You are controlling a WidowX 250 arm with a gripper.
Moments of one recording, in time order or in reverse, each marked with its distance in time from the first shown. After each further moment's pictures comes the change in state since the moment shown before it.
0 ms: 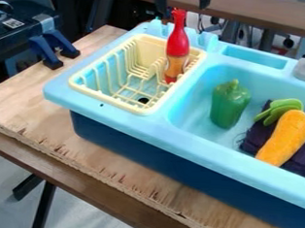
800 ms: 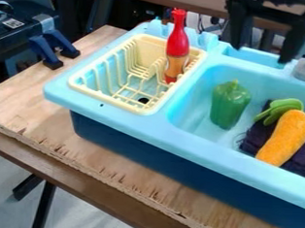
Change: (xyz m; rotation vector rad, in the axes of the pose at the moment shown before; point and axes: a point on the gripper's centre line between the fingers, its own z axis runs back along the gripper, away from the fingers) arm -0.095 -0.079 -0.007 0.074 0.140 -0.557
